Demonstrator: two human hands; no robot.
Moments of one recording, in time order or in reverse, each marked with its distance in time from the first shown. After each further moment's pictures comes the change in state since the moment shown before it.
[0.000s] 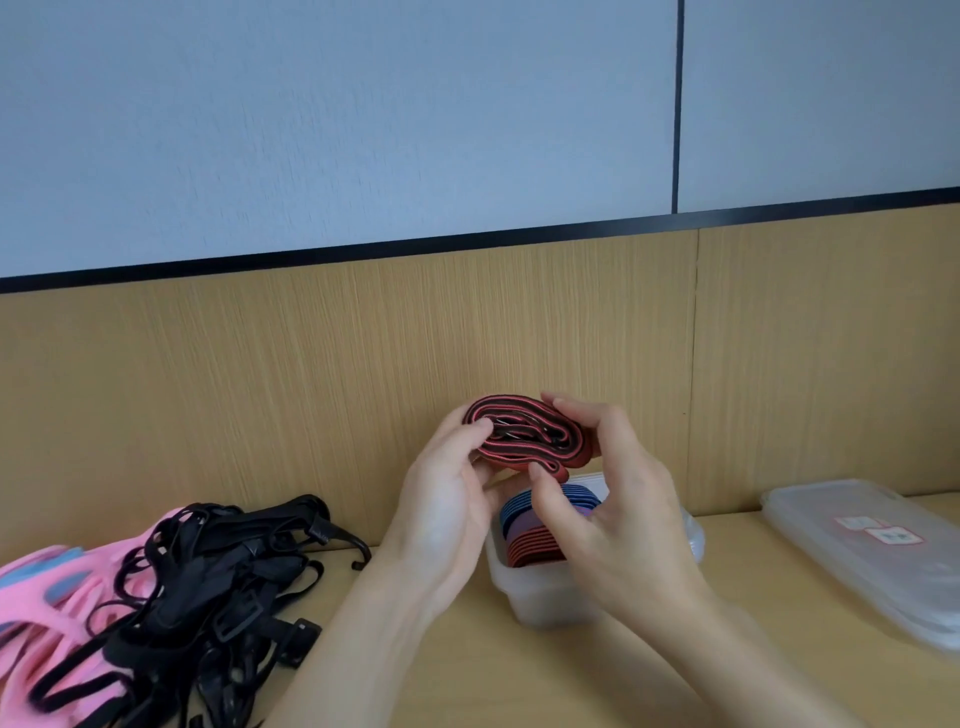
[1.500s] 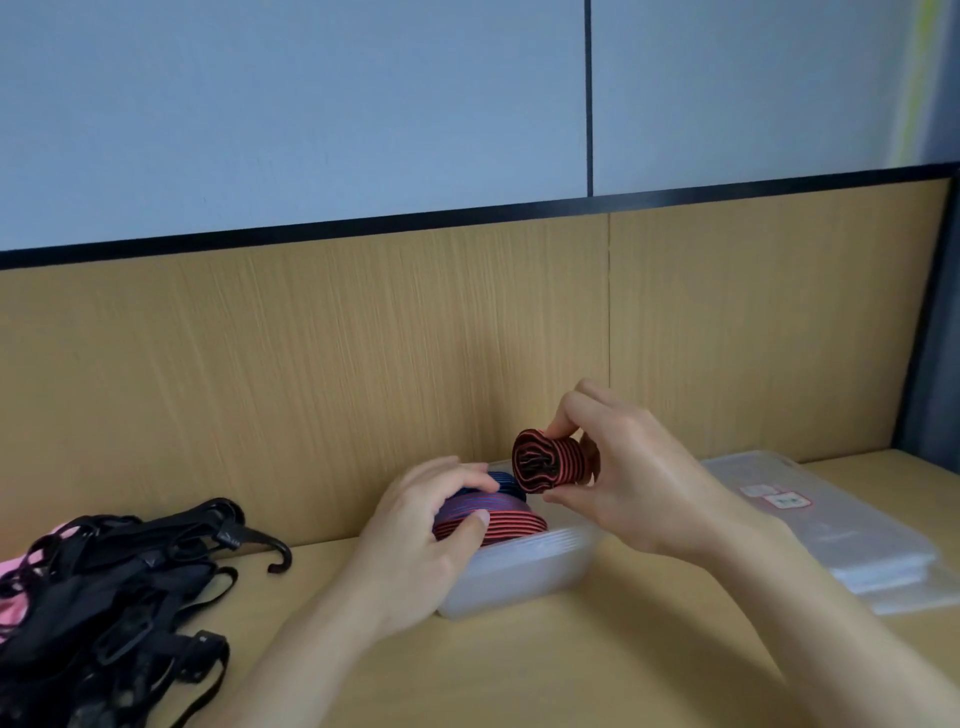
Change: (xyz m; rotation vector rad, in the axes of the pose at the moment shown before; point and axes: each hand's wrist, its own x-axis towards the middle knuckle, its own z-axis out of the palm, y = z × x) left_hand -0.005 -0.045 -0.006 1.178 -0.143 0.170; right_hand 0.026 0.043 -0.092 -0.418 -0.436 -0.018
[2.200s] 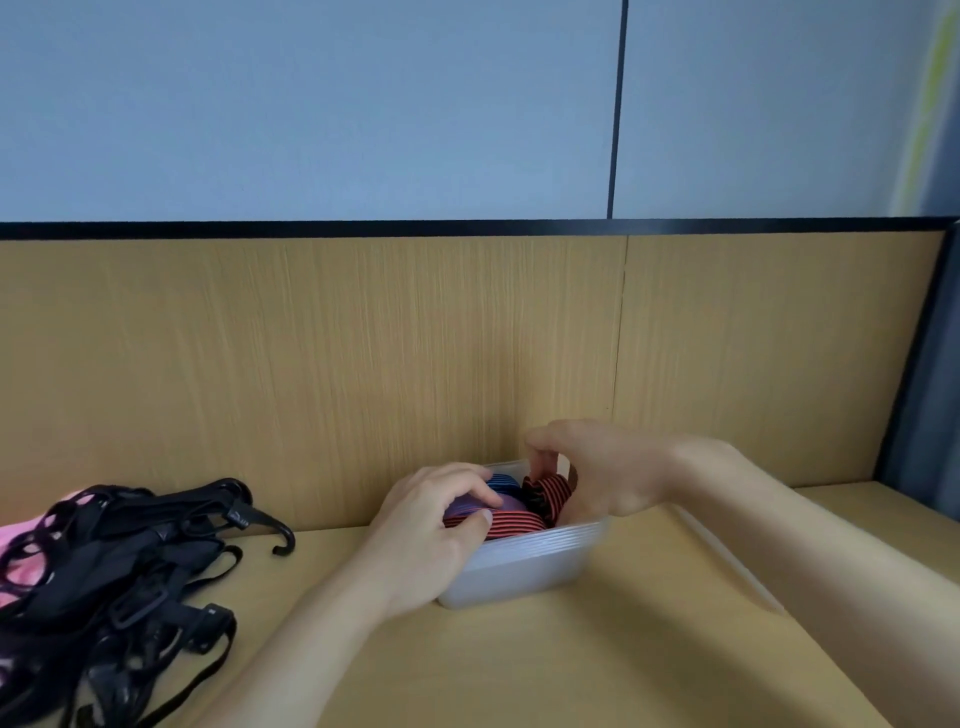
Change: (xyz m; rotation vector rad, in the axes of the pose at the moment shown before) left_hand 0.001 -0.001 0.000 -0.020 -0.046 -0.074; right_hand 0.047 -0.019 -0.015 -0.136 -0.720 0.214
